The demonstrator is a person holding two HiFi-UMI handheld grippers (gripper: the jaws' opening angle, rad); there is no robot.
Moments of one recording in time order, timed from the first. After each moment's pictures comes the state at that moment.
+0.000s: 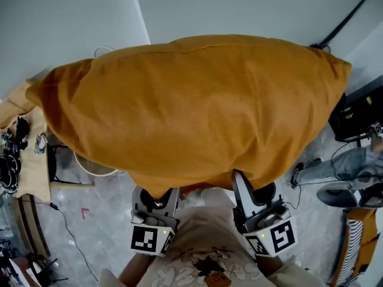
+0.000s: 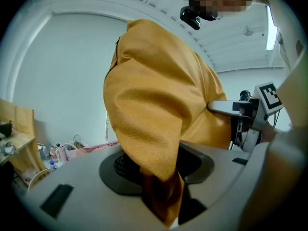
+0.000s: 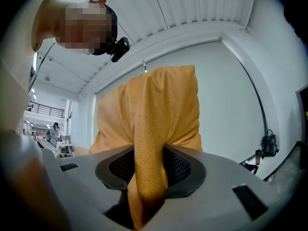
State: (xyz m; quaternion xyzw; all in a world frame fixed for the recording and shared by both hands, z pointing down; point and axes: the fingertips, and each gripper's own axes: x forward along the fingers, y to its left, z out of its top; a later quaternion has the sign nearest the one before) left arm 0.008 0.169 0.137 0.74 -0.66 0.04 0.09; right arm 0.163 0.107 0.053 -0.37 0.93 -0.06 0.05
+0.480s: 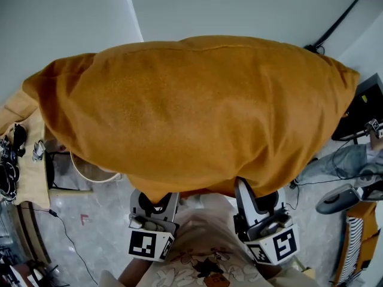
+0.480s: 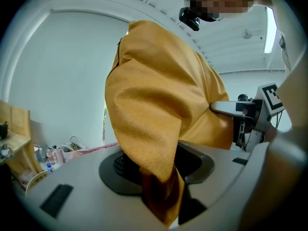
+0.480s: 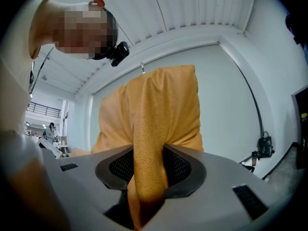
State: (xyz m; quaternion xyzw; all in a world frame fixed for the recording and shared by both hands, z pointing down) left arm -0.001 0.167 0.136 0.75 -0.65 0.04 0.09; right arm 0.161 0.117 0.051 -0.39 0.92 -0.06 0.06
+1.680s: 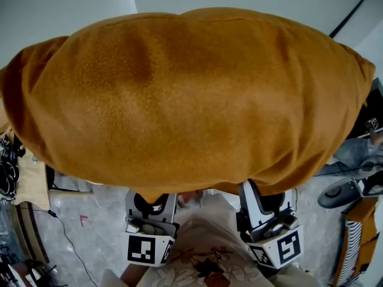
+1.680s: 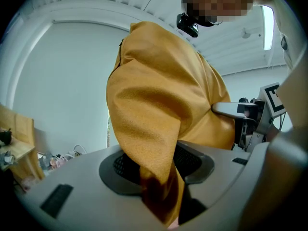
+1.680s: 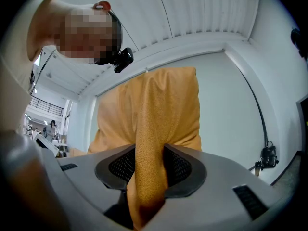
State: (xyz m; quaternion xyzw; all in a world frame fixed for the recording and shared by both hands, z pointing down) left arm 0.056 0.174 0.099 0.74 -0.67 0.03 0.03; right arm 0.225 0.128 0.023 -0.39 0.91 -0.01 0.10
